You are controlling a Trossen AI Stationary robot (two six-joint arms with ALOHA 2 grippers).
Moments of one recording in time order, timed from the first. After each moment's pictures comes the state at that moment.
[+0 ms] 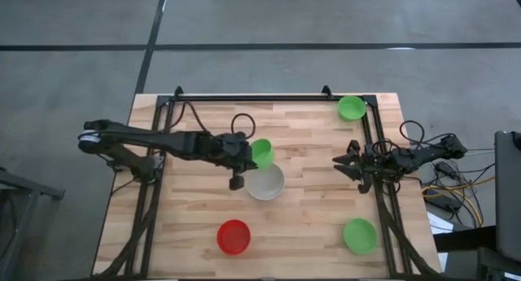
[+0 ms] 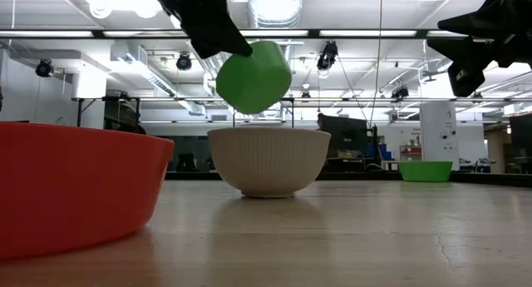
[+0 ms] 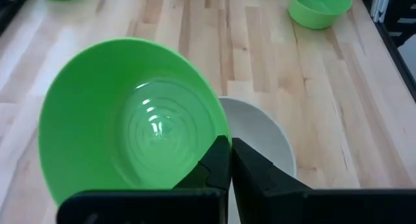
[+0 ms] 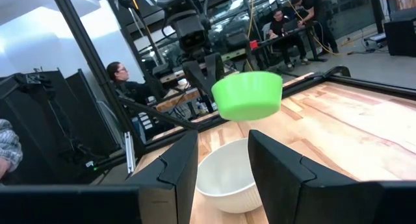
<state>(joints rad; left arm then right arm) -0.03 1.39 1.08 -0.32 -0.01 -0.09 0.33 0.02 0.01 0.13 0.37 0.39</state>
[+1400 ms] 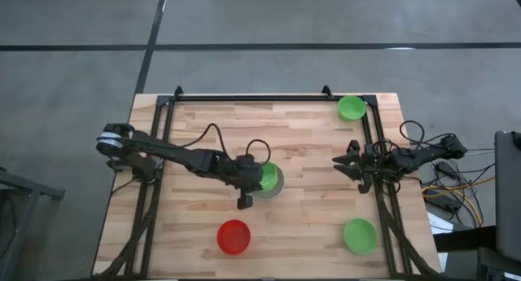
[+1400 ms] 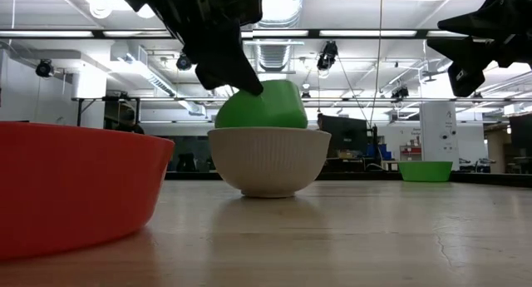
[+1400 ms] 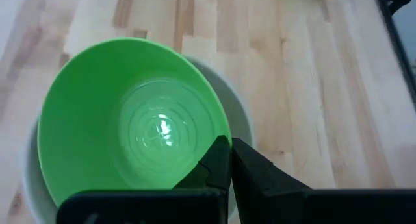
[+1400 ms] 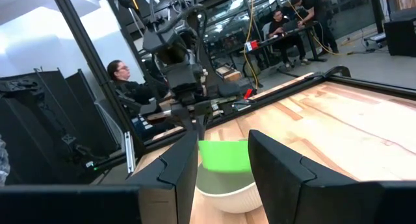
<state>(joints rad) -0.15 1.59 1.08 -0.24 0.01 -0.25 0.33 0.02 0.01 0.13 0.37 0.39</state>
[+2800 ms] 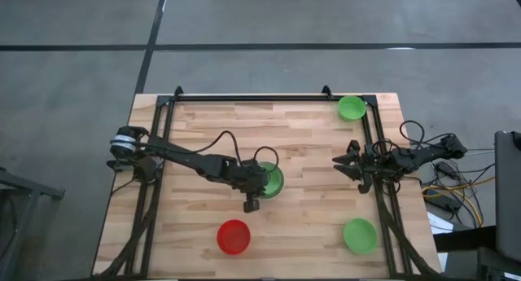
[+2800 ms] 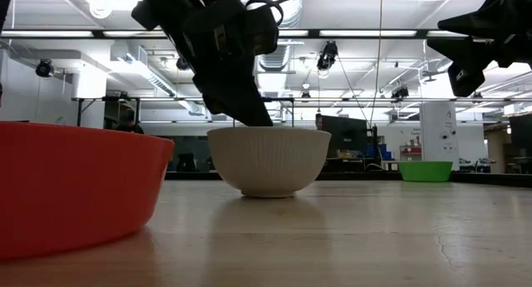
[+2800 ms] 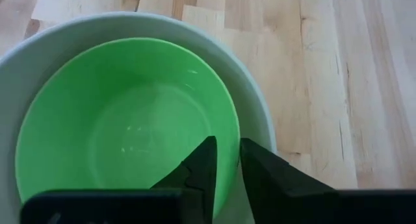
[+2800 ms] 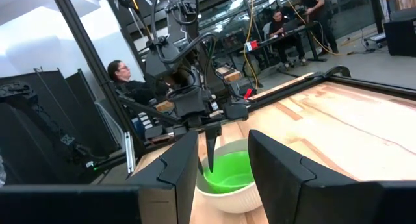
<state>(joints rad) -0.15 1.72 1.11 -0.21 0.01 -0.29 0.33 0.02 0.01 0.13 0.37 0.39</state>
